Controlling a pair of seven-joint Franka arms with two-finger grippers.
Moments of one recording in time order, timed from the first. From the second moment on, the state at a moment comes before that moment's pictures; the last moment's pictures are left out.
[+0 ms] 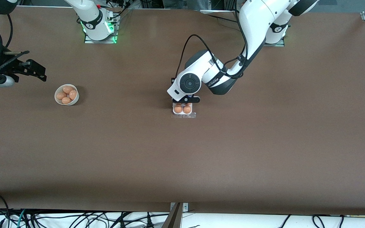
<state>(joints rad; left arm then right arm) -0.47 0.76 -0.39 -1.42 -0.18 1.83 -0.78 0.03 -0.01 0.01 -1.69 -0.03 1.65 -0.02</state>
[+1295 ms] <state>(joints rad) -0.46 0.76 -0.29 -1.31 -0.18 1.88 -0.80 0.02 0.00 0.01 -1.69 -0.03 1.65 -0.01</state>
